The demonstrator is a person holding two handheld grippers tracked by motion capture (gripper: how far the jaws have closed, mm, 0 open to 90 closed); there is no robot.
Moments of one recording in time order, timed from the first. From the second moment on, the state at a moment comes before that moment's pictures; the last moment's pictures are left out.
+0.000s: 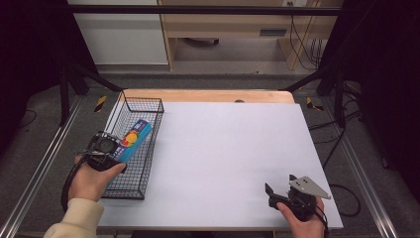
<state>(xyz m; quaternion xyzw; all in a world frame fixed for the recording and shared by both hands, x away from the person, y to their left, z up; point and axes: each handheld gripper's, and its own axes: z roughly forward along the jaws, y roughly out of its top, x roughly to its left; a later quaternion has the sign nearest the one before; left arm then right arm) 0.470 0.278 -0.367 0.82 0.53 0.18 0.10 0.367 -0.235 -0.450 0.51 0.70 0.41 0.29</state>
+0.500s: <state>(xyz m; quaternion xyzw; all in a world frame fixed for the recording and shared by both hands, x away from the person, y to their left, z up) 0.473 0.275 -0.369 0.83 0.52 0.18 0.08 0.367 -0.235 -0.450 0.51 0.70 0.41 0.29</state>
